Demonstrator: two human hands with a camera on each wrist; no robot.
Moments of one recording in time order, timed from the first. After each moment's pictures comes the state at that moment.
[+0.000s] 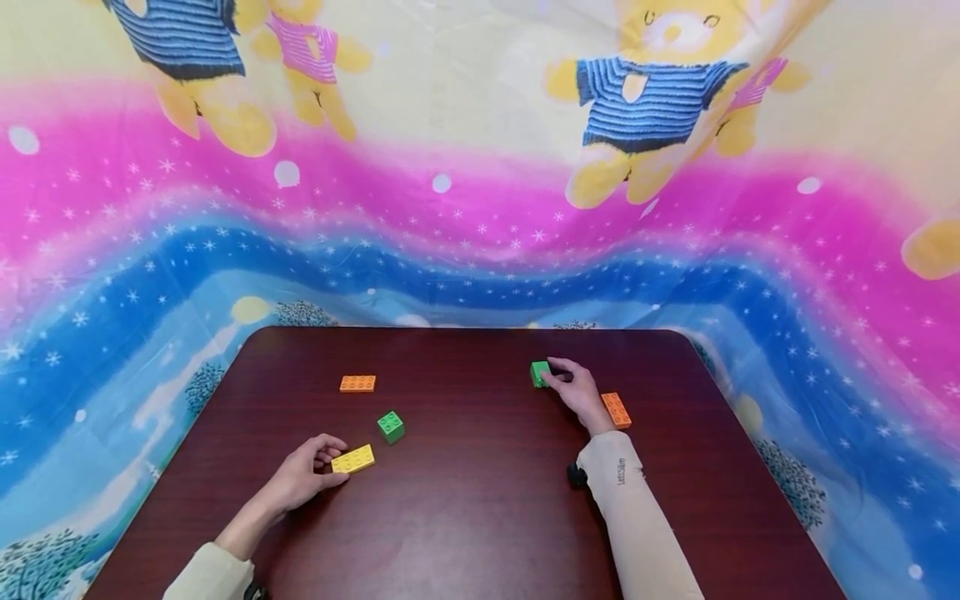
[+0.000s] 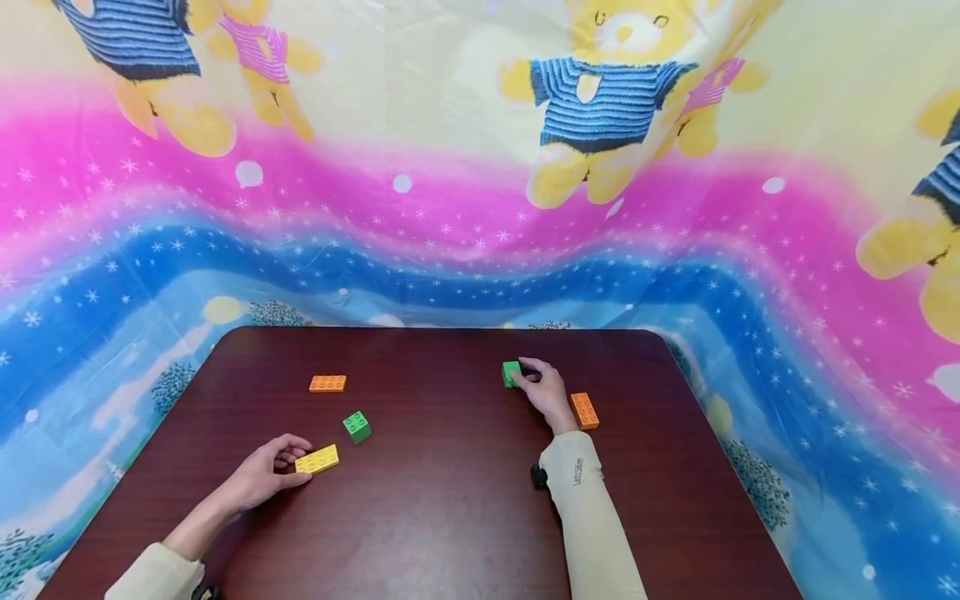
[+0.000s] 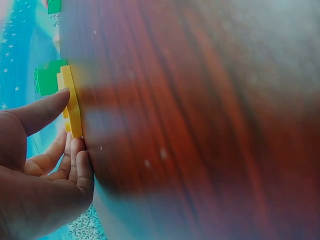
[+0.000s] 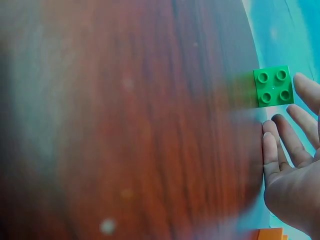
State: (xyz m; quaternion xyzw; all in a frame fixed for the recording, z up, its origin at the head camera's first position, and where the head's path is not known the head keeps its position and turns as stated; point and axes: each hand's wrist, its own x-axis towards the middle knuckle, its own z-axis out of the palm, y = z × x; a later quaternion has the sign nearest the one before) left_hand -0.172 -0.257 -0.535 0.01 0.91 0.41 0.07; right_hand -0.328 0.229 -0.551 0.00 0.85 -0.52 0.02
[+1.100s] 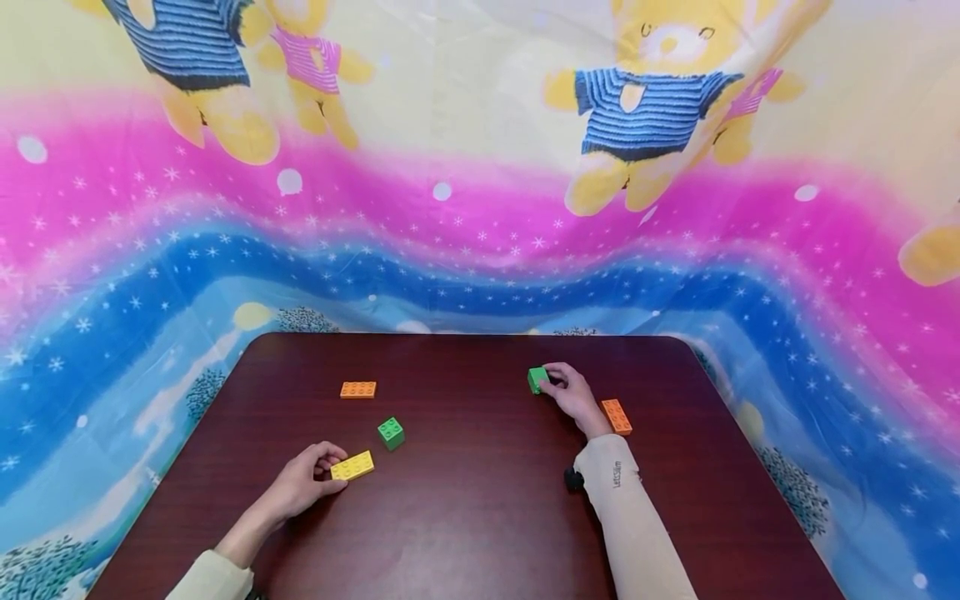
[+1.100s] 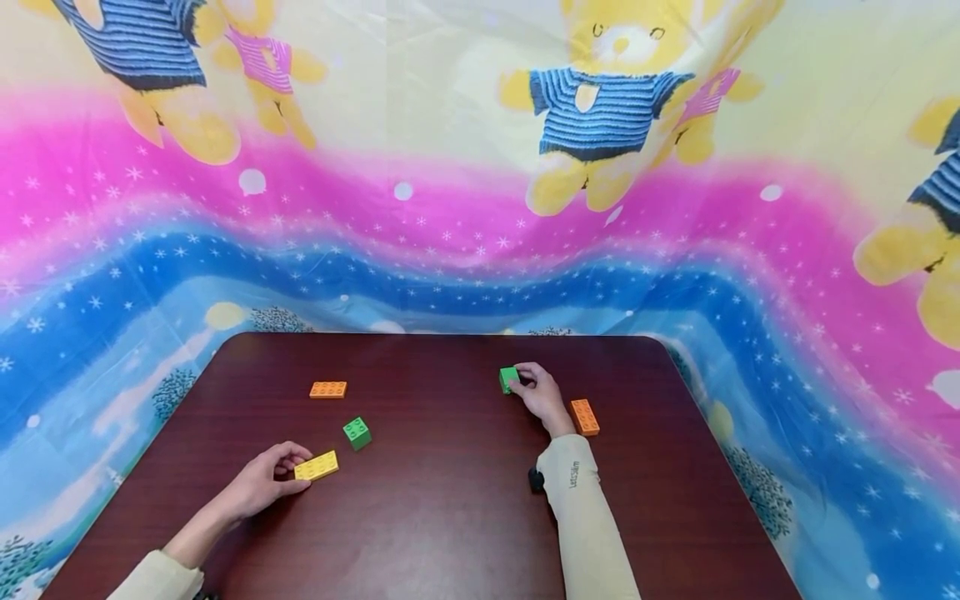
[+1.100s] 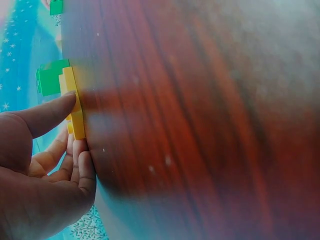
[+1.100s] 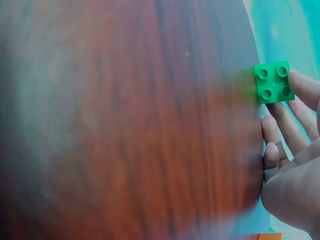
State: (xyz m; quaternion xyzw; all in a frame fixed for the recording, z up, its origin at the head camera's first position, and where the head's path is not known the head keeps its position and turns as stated) left_hand -0.173 -0.256 -0.537 0.01 0.92 0.39 0.07; right_hand -0.333 0.224 -0.552 -0.01 0.85 -0.52 0.04
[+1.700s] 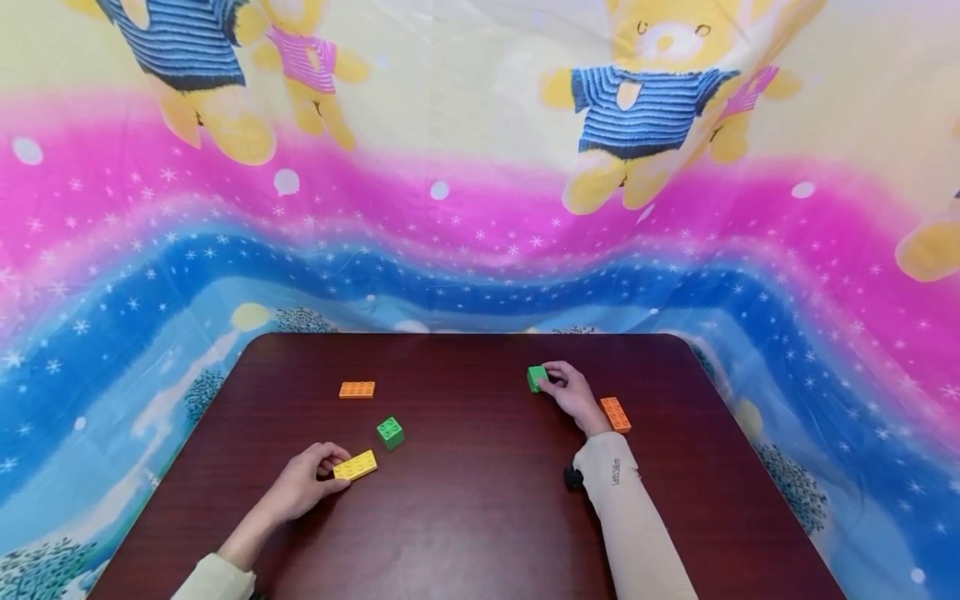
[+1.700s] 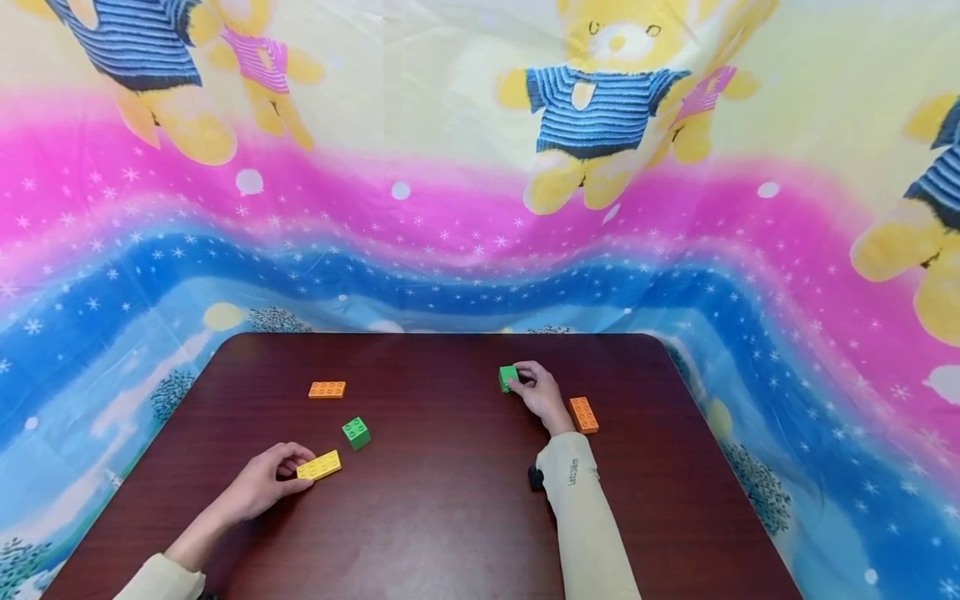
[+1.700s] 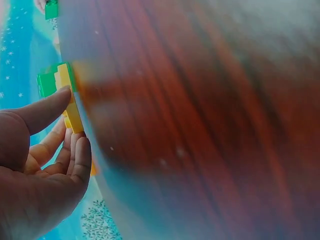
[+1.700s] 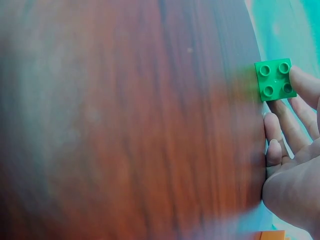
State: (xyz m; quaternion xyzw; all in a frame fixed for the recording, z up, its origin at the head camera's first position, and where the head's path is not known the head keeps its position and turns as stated) left_hand -0.172 -0.254 -0.534 0.07 0.93 0.35 0.04; right_hand -0.330 0.224 -0.549 0.00 0.85 -0.53 0.04
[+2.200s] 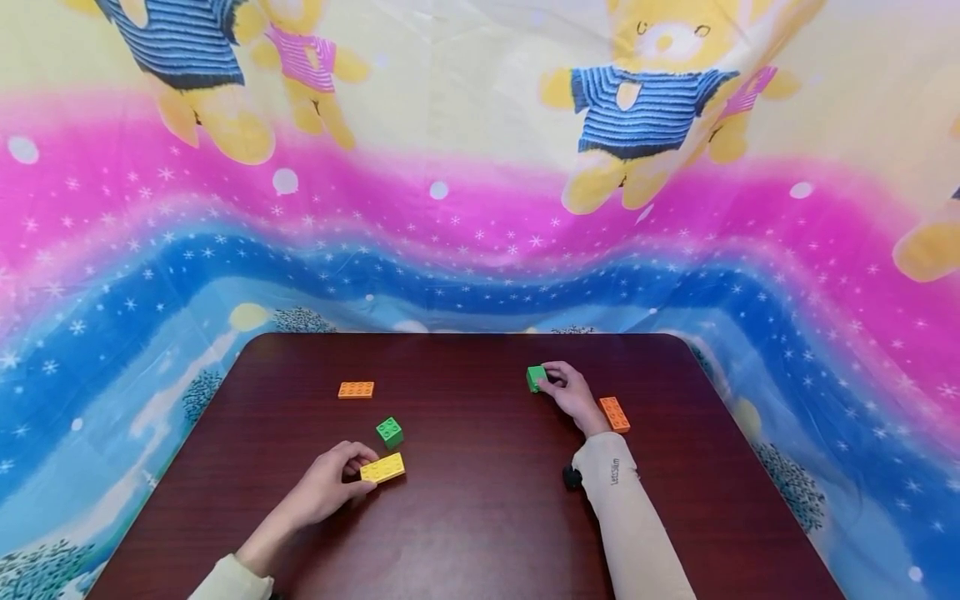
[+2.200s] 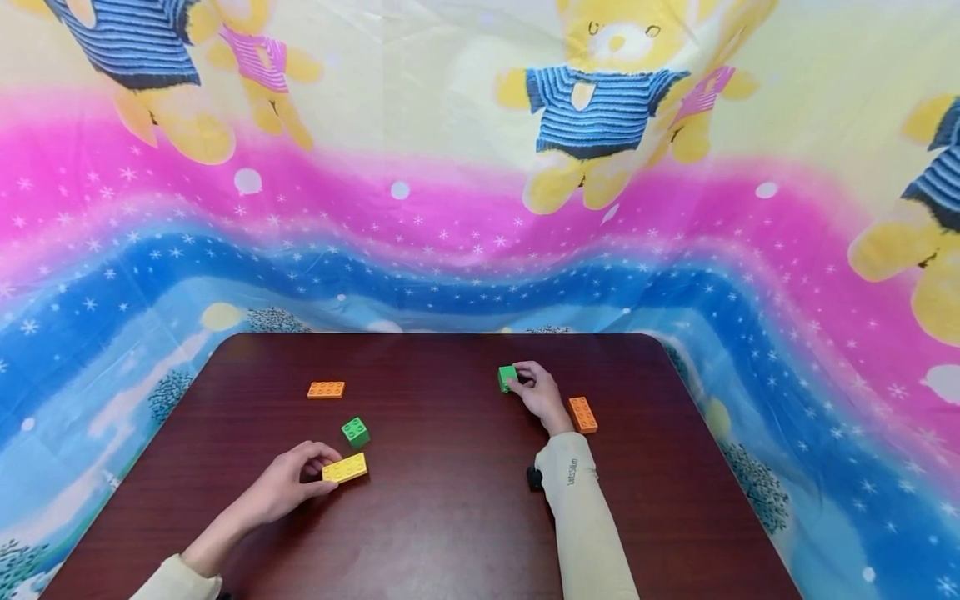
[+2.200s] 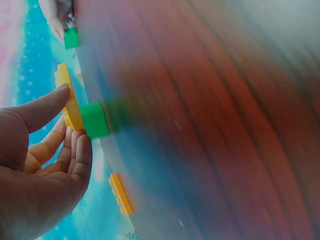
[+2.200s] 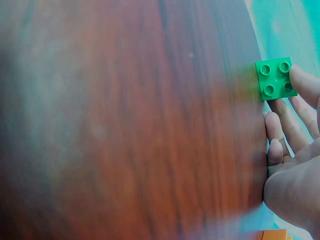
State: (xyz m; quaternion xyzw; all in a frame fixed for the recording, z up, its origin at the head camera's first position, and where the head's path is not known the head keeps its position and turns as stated) left_hand -0.168 -0.219 -0.519 0.15 0.91 0.38 0.02; right_hand -0.330 0.223 -0.550 0.00 0.84 -0.54 0.04
